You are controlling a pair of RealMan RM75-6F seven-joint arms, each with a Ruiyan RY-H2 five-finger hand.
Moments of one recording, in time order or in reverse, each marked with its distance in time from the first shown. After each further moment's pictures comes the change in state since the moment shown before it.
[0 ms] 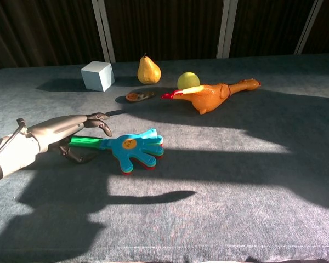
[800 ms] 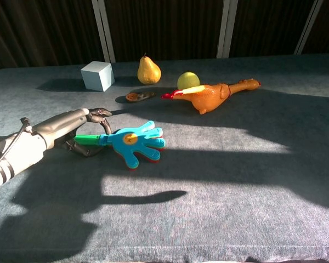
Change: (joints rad) left arm -0.006 -0.082 -0.007 0.101 0.008 0.082 -0.120; right arm -0.004 0.014 -0.004 -0.003 -0.011 0.010 0.020
